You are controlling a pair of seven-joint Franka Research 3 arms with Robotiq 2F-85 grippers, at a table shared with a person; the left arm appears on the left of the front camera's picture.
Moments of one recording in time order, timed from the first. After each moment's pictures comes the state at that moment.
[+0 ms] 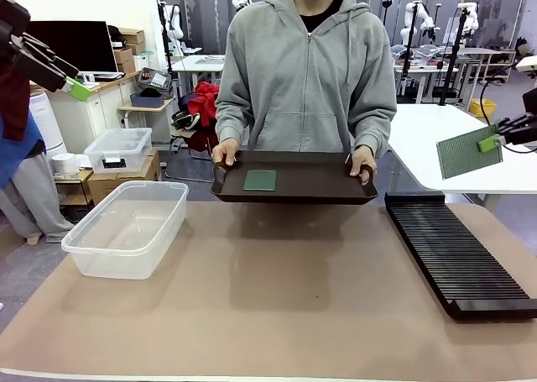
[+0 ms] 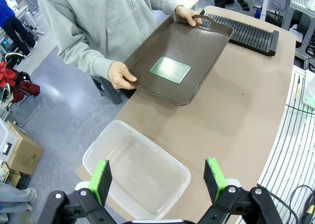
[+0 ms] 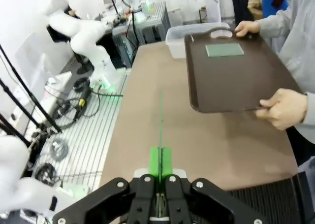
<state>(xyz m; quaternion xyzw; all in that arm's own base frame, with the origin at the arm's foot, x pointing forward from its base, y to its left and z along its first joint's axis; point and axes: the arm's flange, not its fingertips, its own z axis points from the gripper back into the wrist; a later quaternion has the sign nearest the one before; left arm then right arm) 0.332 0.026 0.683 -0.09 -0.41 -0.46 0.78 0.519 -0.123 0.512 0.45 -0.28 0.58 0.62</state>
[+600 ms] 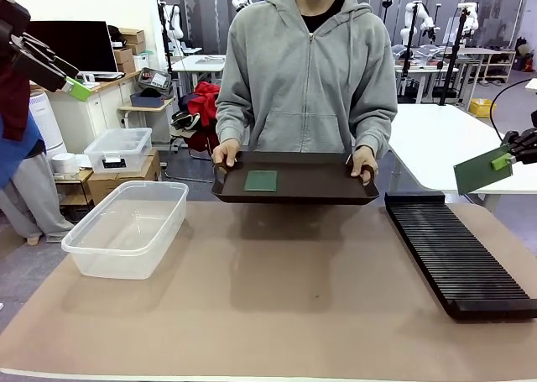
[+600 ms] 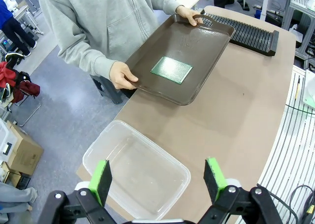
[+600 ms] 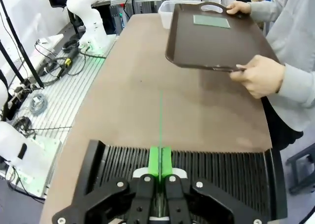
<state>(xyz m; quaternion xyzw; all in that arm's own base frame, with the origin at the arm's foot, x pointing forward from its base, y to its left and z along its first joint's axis) 0.332 0.026 0.683 -0.09 -0.41 -0.46 0.78 0.565 -0.184 0.467 0.39 -0.30 0.64 0.59</state>
